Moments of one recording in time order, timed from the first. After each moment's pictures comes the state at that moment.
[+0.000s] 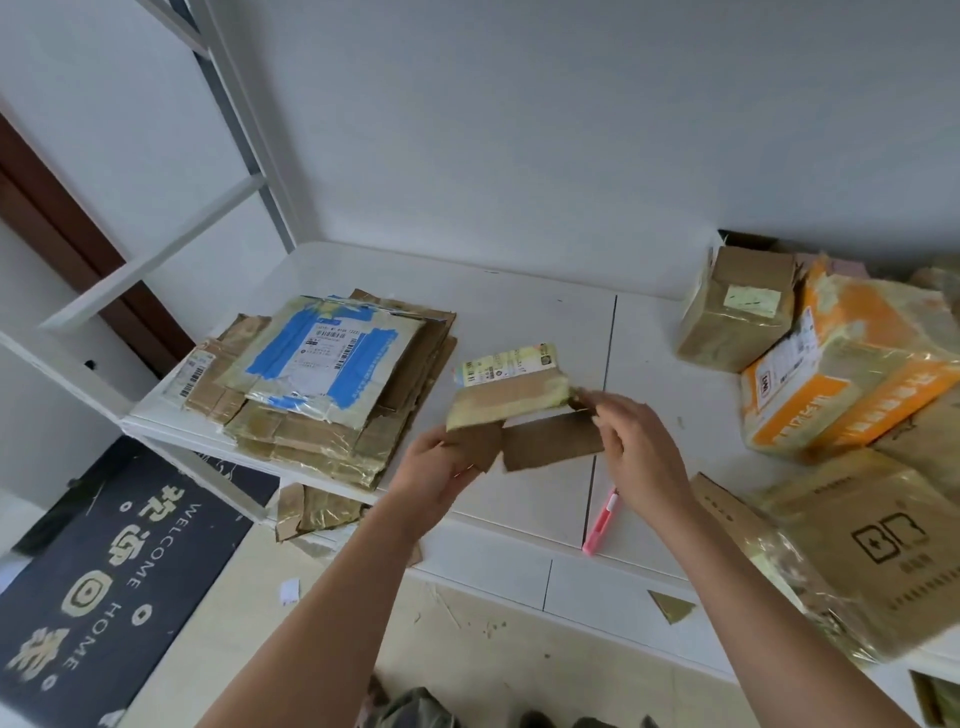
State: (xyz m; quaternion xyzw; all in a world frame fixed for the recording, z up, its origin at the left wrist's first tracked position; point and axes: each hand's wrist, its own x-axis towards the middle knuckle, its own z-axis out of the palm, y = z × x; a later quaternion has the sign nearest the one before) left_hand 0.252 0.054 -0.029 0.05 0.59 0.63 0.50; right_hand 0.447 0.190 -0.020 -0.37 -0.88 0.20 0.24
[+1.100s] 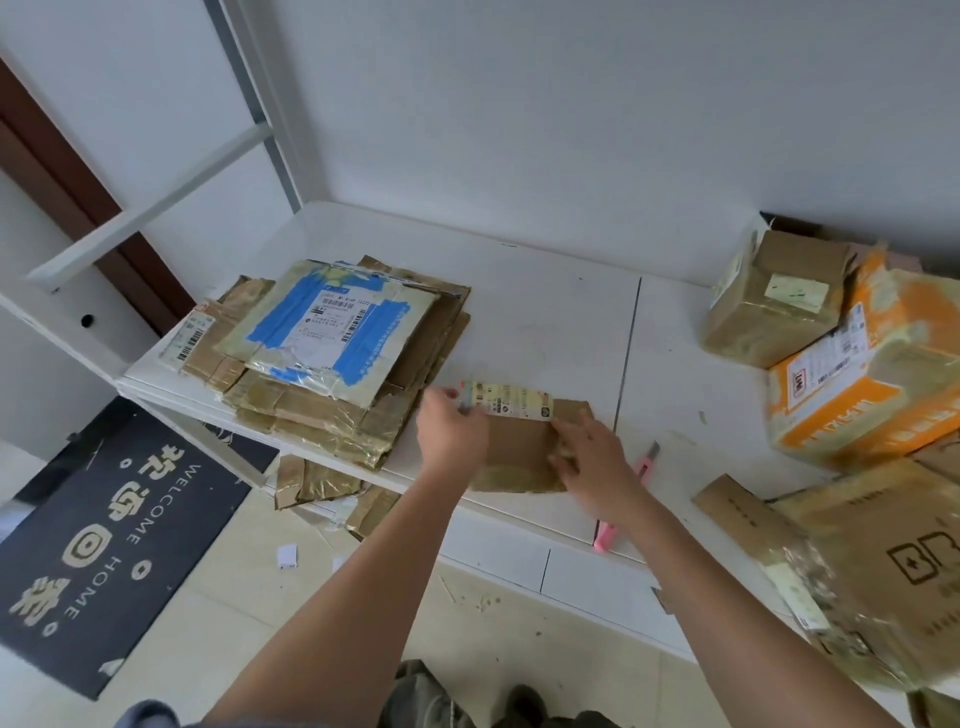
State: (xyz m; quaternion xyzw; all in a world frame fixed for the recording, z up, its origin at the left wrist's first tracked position) left_hand 0.260 0.089 -0.023 0.10 0.84 0.46 0.25; right_hand 0.408 0.184 -0.076 -0.41 -0.87 0.29 -0.03
